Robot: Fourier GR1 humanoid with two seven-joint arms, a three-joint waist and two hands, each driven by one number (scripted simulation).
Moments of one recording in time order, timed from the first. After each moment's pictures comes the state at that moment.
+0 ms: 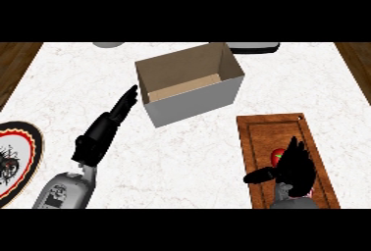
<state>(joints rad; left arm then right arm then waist) -0.20 0.20 -0.21 -1.56 -0.02 -0.05 0.10 -0.03 0.00 0.14 -1.48 1.12 -0.07 1.06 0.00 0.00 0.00</state>
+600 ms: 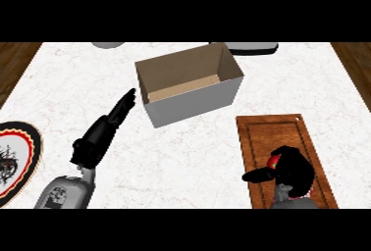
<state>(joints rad) -0.18 0.17 -0.17 -1.54 -0.05 -0.09 0.06 -0.03 -0.01 0.14 -1.44 1.14 -0.08 1.01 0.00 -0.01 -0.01</state>
